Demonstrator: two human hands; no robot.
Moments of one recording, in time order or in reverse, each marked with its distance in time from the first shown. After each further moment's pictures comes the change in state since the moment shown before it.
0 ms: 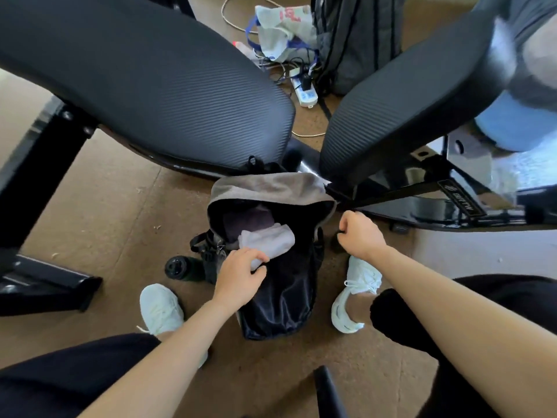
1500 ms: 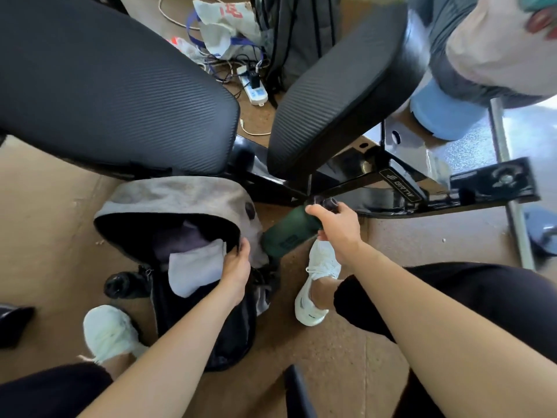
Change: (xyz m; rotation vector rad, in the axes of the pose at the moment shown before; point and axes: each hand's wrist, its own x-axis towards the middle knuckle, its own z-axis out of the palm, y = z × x) left_hand 0.054 0.063 0.088 -0.861 0.041 -0.540; right_hand -0.014 0.032 -0.011 0.990 0.284 0.321
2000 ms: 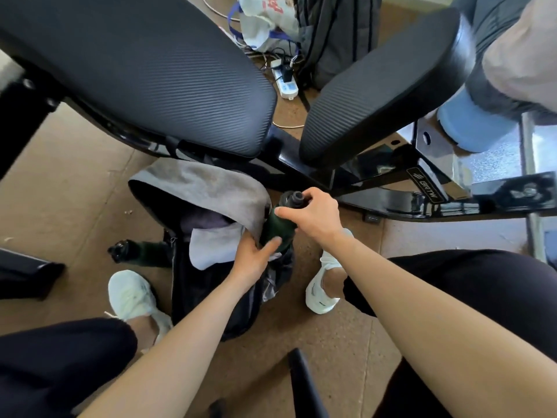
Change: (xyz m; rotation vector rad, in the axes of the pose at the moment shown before) left_hand -0.030 -0.016 -0.046 0.062 -0.235 0.320; right_hand -0.058 -0.027 0.063 -0.420 -0.206 -0.318
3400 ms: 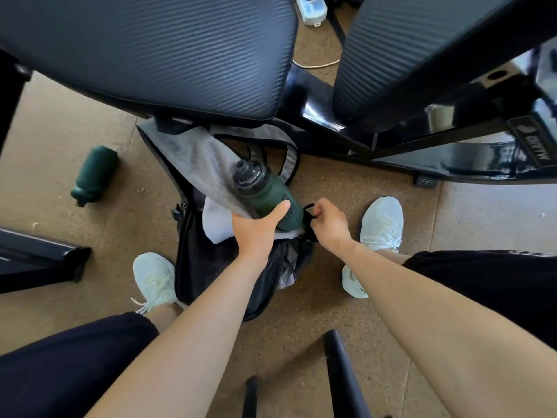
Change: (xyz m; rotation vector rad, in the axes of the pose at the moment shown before) left_hand 0.058 -0.020 -0.017 -0.198 0.455 -0.121; right_hand 0.060 0.141 0.111 -0.104 -0.190 0.169
